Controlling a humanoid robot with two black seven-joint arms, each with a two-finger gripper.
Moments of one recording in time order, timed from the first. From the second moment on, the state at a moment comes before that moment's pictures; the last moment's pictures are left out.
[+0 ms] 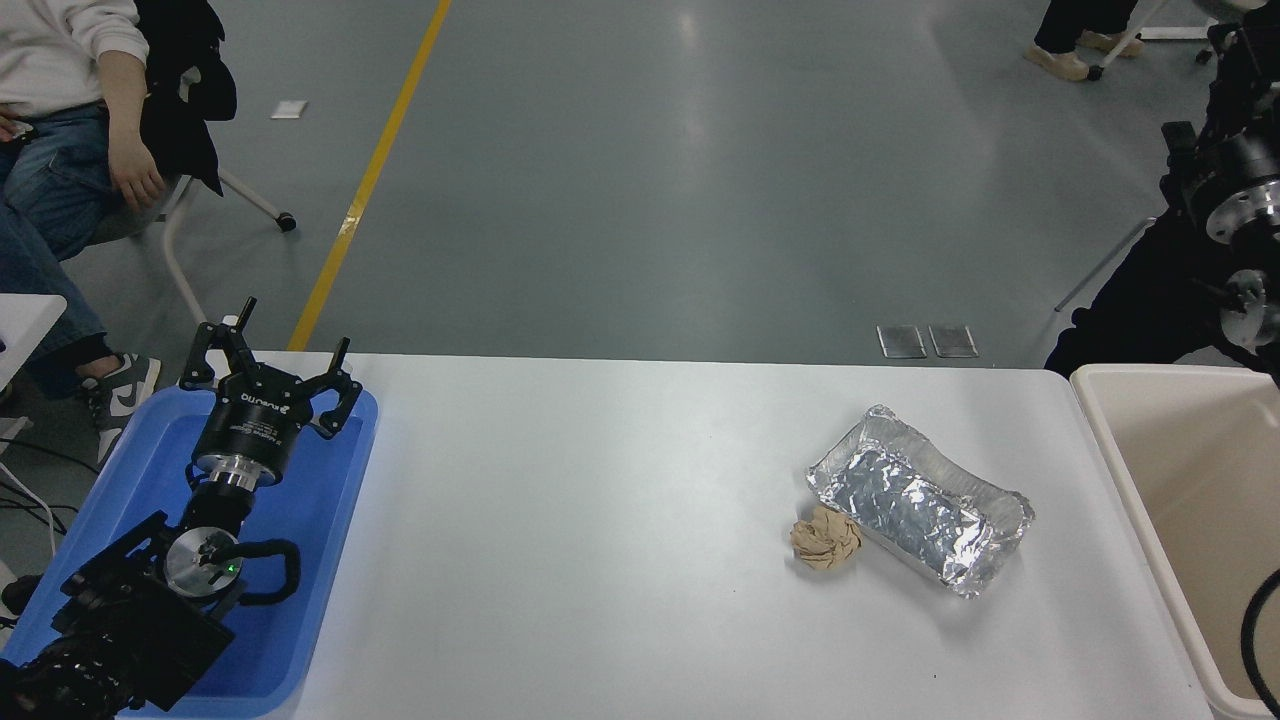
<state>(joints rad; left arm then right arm) -0.60 0.22 -0.90 -0.31 -0.14 -0.77 -0.37 0.98 -0.57 0.56 0.60 -0.39 -0.10 0.35</state>
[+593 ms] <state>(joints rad) -0.60 0.22 -0.90 -0.31 -0.14 -0.77 -0.37 1.47 -0.71 -0.62 0.78 -0.55 -0.06 0.35</state>
